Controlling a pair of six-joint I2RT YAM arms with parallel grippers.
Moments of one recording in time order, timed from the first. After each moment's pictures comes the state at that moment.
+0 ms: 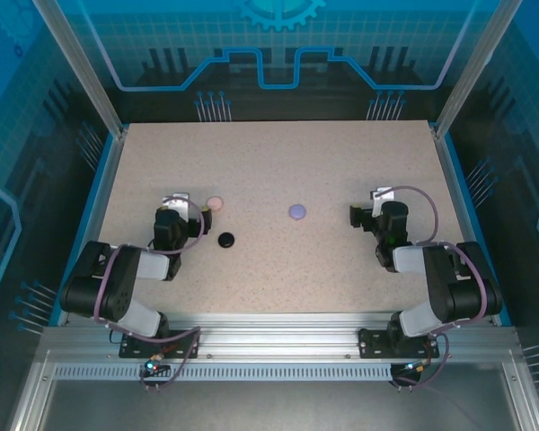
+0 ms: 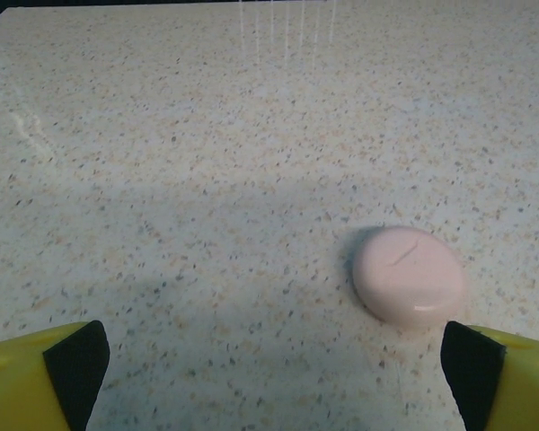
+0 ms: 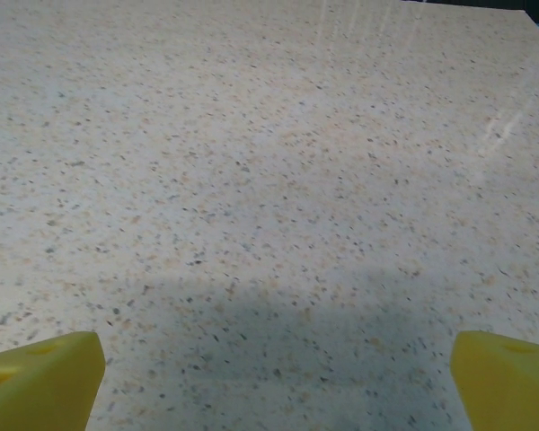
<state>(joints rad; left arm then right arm) -0.08 1.51 0.32 0.80 -0.10 -0.05 0.08 1.50 0.39 0.64 0.11 -0.03</state>
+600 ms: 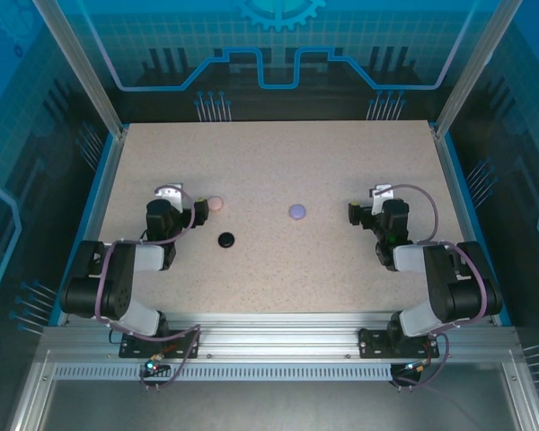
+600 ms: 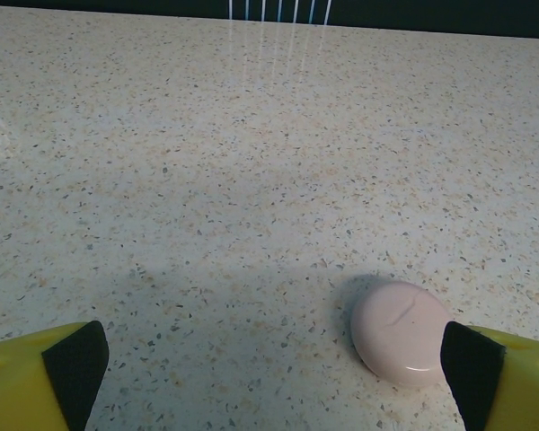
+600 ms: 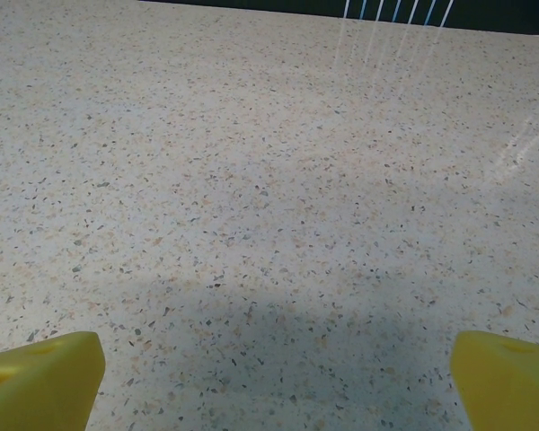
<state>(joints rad) 0.00 1.52 0.40 0.72 0.03 -0.09 0.08 1.50 0.40 0.66 0.07 -0.04</state>
